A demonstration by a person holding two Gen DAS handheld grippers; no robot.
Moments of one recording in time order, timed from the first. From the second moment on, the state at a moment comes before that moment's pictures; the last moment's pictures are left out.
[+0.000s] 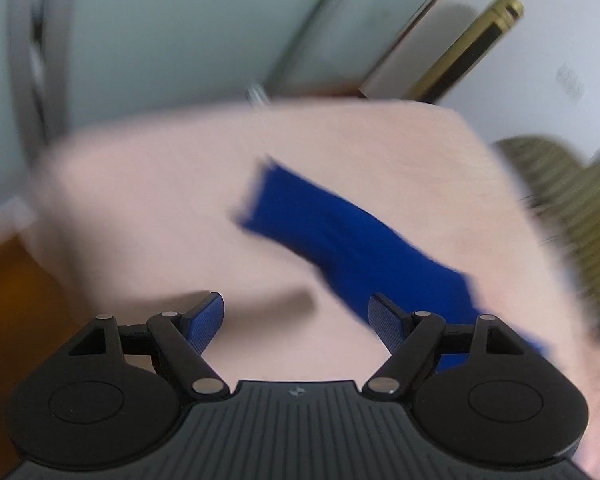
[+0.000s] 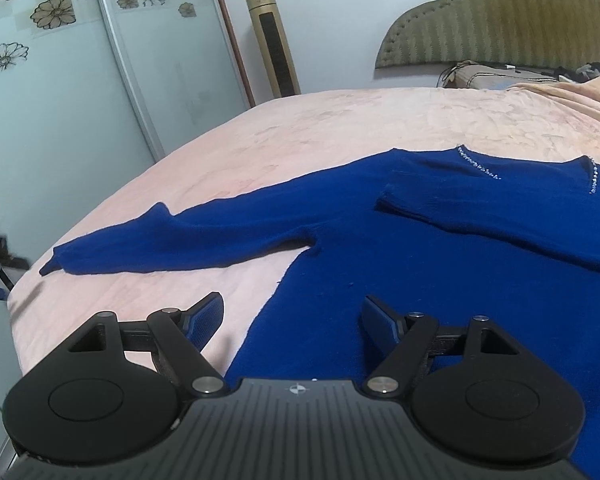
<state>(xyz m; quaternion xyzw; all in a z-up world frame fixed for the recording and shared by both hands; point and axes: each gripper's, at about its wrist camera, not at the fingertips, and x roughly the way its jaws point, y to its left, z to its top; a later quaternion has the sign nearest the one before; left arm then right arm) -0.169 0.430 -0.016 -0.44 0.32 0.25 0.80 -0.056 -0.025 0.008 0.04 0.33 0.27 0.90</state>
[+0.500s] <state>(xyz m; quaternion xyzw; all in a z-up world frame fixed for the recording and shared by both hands) -0.144 0.458 -0.050 -0.57 0.19 0.31 0.74 -0.057 -0.040 0.001 0.05 0.33 0.26 0.91</state>
